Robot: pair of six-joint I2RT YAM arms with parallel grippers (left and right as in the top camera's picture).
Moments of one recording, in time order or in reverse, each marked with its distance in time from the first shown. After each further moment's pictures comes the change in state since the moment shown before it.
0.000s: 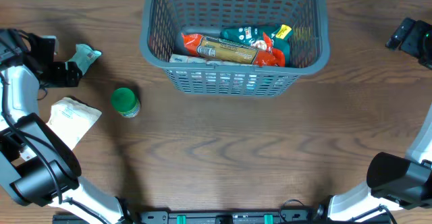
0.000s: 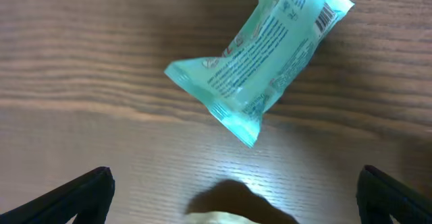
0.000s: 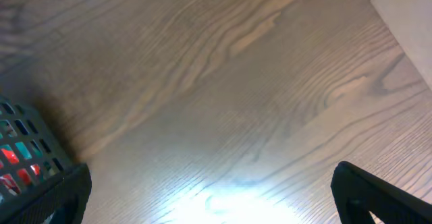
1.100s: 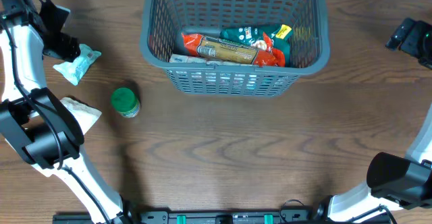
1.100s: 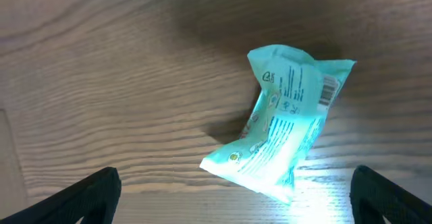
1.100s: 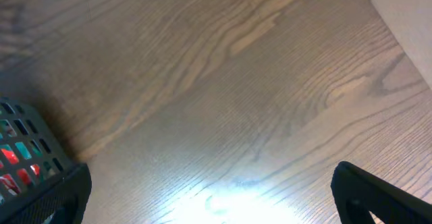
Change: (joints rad) left arm -0.114 0.283 0.533 -0.283 -0.143 0.216; right arm 0.000 0.000 0.000 0.000 0.000 0.000
